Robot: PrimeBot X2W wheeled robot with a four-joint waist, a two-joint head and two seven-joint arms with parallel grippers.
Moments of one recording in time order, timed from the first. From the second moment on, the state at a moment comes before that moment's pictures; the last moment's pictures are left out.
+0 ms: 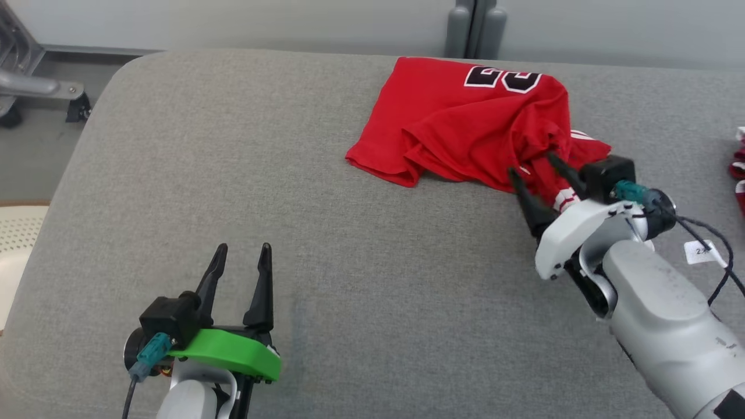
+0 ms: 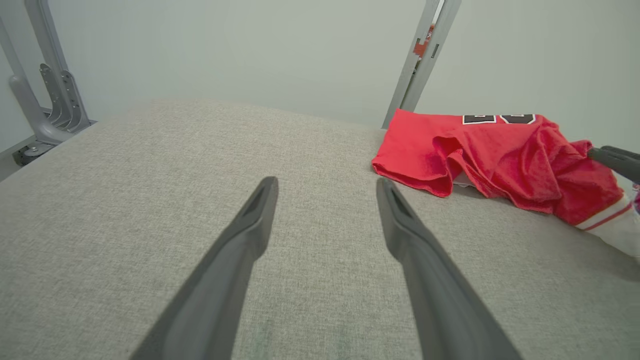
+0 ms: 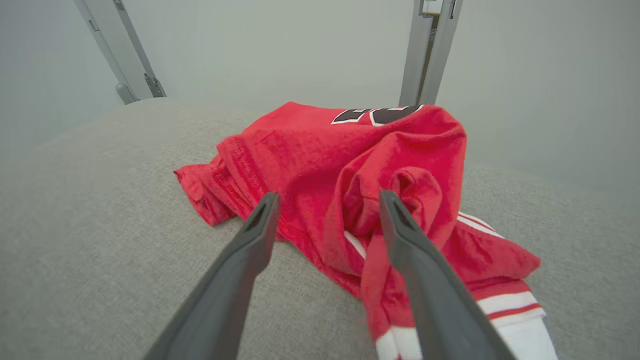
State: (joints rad) left arm -0.16 0.05 -0.17 0.32 -0.34 -0.12 -0.26; right arm -0.68 -0.29 0.54 0.79 0.50 0.13 -0.24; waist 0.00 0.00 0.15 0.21
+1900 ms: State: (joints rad) left arm -0.17 0.05 -0.17 0.38 -0.36 -0.12 -0.26; right arm -0.70 -0.07 1.02 0.78 0.91 0.13 0.01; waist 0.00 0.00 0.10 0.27
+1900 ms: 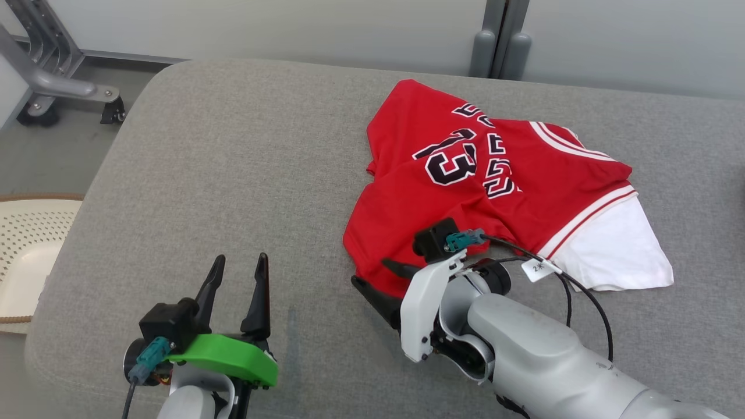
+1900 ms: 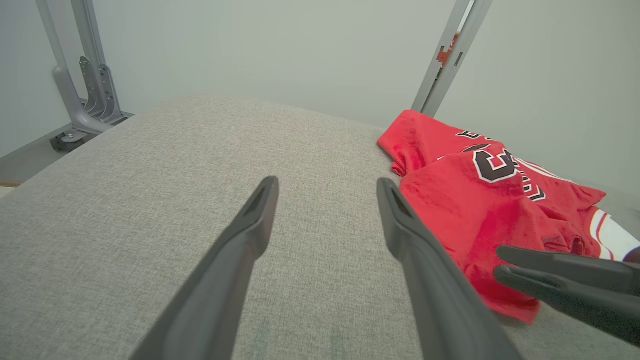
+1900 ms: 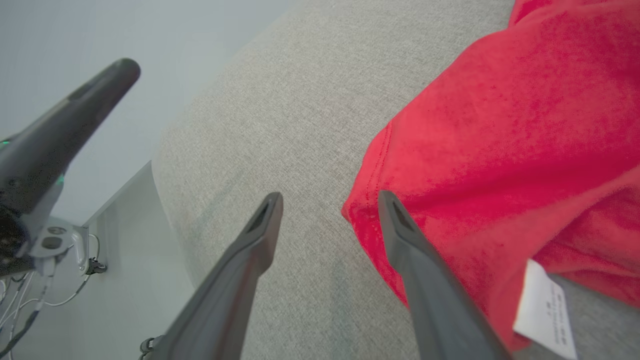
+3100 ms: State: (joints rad) left arm -0.20 0.05 -0.56 0.44 -0.64 -0.13 -0.01; right arm -0.31 -0.28 0.38 0.40 0.77 0.13 -0.26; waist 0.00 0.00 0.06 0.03
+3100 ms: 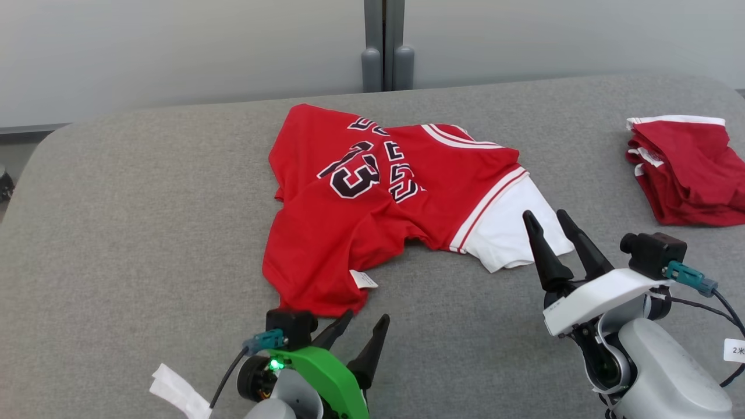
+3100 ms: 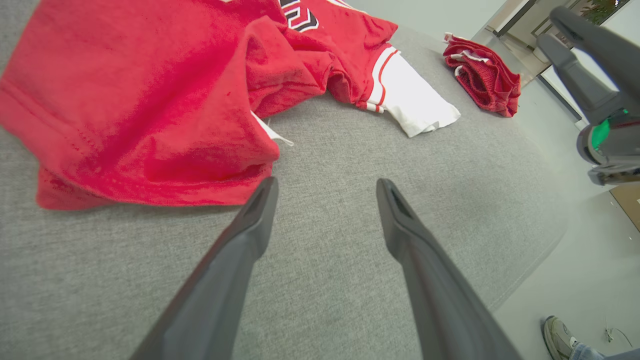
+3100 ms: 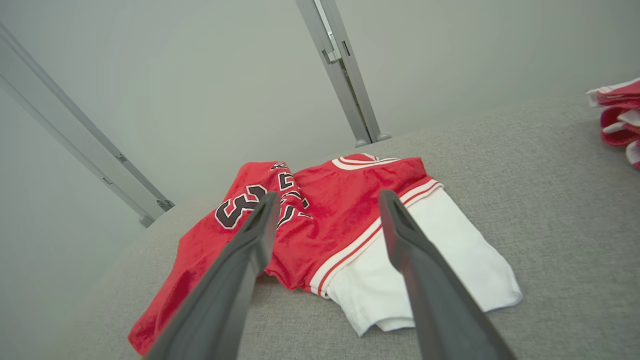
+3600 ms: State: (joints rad) left arm -0.43 0.05 -0.66 0.78 -0.66 -0.04 -0.01; right arm -0.31 -0.25 0.34 0.39 0.73 0.13 -0.26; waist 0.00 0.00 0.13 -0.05
